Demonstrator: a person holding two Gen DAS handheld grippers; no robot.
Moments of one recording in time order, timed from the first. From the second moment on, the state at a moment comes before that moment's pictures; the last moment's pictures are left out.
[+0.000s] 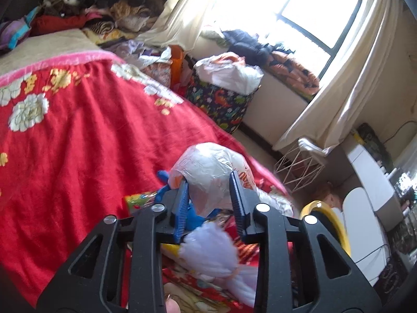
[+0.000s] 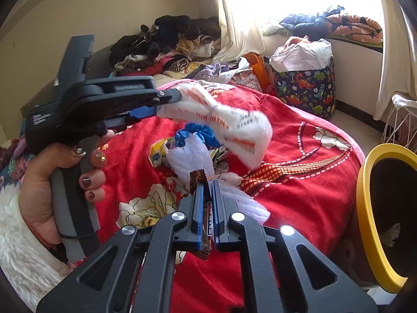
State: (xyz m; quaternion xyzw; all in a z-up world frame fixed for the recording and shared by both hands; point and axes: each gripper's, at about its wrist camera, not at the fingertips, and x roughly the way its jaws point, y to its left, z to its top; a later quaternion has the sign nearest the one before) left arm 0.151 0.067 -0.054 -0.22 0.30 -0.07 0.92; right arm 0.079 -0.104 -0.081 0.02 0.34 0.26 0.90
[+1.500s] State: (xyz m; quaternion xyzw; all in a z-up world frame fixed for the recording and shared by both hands) left arm 0.126 -0.001 0.001 -0.17 0.27 -0.16 0.93; right arm 0.074 -0.235 -0.029 0.13 0.25 0.13 0.95
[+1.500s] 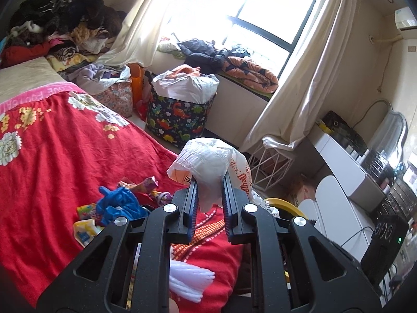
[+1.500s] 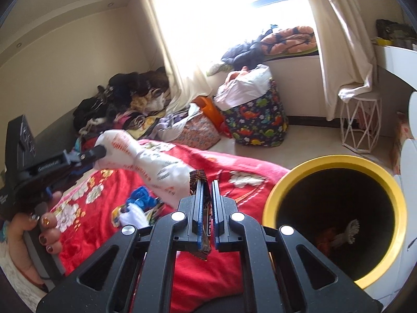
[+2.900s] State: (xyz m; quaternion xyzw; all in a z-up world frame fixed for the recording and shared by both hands) left arm 0.130 -0.106 -0.013 -0.10 0.30 -0.22 0.92; right arm 0.061 -0.345 -0.050 0.21 0.22 0.00 0.95
